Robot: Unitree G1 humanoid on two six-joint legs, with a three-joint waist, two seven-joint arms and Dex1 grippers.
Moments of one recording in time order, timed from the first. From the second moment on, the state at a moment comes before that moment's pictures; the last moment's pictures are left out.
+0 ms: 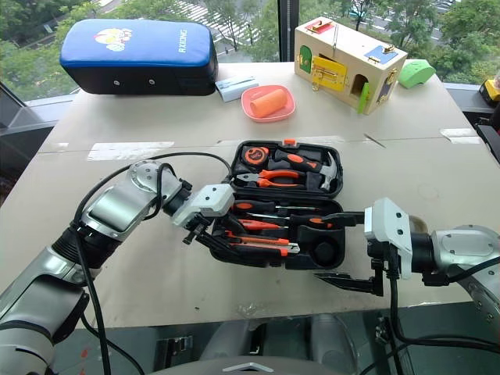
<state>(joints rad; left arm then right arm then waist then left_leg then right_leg) -0.70 0.80 -0.48 0.01 -0.23 0.42 -1.58 0.02 -0.90 -0.18 -0.73 0.69 0.58 1.02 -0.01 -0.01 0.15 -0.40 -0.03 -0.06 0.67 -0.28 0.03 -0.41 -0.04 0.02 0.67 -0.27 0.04</state>
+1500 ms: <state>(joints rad) -0.69 0.74 -0.51 -0.03 -0.17 0.40 -1.56 0.00 -0.93 -0.13 -0.69 0.64 0.53 1.08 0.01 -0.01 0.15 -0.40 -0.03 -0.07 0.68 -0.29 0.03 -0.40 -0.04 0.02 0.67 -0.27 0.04</state>
